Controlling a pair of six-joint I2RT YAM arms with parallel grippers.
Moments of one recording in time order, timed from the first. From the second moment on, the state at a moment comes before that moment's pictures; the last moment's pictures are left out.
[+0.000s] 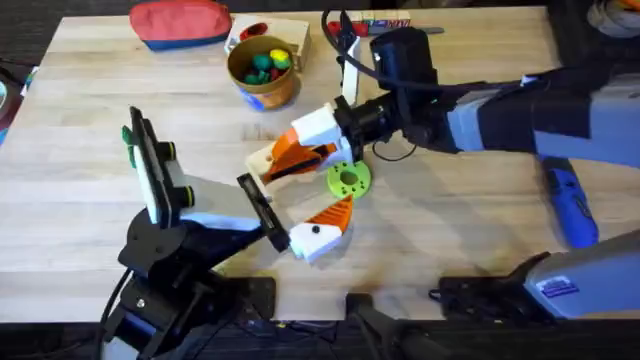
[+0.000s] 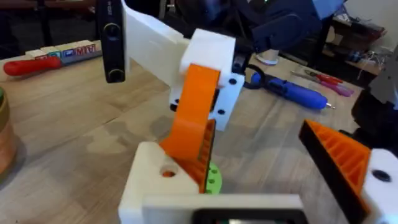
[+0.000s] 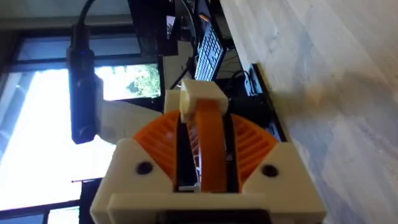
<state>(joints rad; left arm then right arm) -0.43 0.01 0.01 -0.05 0.58 -0.17 0.58 1.71 0.87 0.25 -1.29 0.95</state>
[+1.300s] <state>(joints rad) -0.44 0.01 0.01 -0.05 0.42 -0.17 0.48 1.71 0.87 0.24 -1.34 0.94</state>
